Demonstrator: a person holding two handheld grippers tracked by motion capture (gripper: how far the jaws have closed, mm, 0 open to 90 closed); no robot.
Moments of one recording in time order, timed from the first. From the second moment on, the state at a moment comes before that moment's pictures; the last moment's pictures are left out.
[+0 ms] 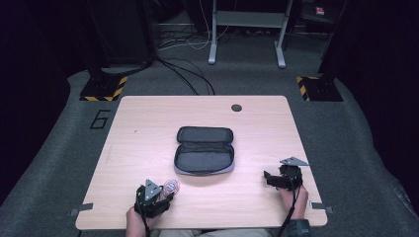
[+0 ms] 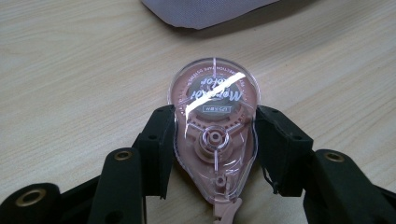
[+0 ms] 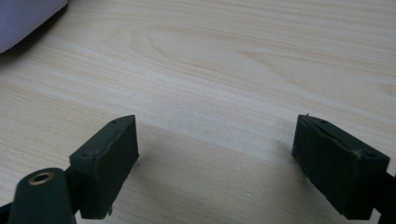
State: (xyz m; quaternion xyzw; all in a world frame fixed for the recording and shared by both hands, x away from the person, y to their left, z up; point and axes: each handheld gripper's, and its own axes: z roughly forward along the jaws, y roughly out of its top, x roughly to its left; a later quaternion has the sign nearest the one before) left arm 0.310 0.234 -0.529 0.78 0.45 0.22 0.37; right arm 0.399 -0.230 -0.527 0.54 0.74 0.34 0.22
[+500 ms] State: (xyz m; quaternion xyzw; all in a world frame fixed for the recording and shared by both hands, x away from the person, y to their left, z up) left arm 0.308 0.240 -0.527 0.78 0.44 0.22 0.39; right arm 0.399 -0.230 -0.527 0.54 0.74 0.34 0.22
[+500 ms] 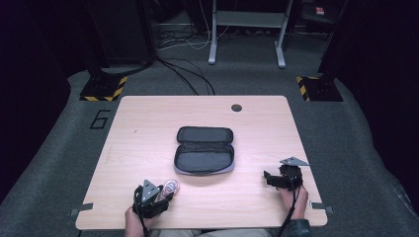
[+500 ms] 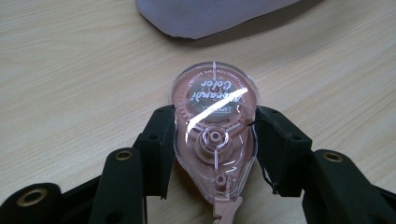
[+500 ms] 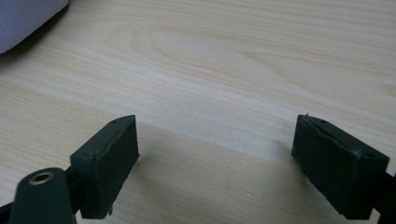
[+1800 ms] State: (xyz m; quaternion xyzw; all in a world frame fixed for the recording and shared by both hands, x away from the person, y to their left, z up) left arm 0.323 0.239 -0.467 0.79 0.40 0.21 0.42; right arm 0.400 -0.226 -0.529 0.54 0.74 0.33 0.23
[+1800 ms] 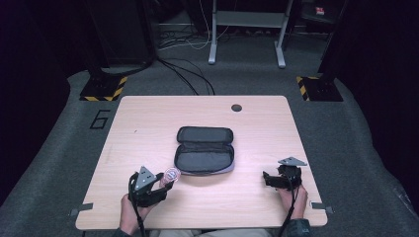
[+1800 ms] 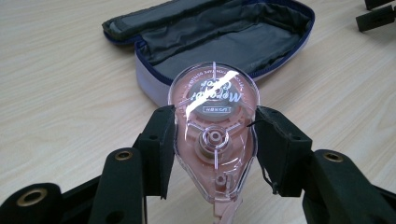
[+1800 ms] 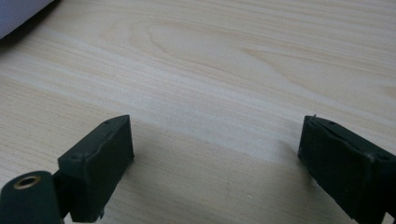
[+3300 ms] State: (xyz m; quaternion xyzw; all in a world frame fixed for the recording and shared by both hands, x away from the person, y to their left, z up) left arm 0.407 0.187 -0.452 0.80 0.36 0.20 0.43; right arm 0.400 -0.226 -0.529 0.54 0.74 0.33 0.23
